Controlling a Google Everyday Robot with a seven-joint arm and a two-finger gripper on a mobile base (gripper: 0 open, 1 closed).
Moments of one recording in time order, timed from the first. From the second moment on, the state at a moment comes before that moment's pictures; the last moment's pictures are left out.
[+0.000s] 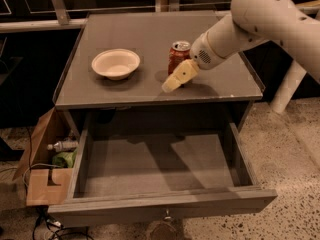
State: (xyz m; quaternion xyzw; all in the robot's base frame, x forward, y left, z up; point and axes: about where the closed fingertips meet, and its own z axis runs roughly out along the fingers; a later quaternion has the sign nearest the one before) arm 0.649 -0.081 0.869 -0.45 0.82 0.16 0.31
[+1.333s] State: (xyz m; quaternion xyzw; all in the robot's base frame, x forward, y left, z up) arm 0.658 -0.067 0.863 -0.45 0.82 0.16 0.31
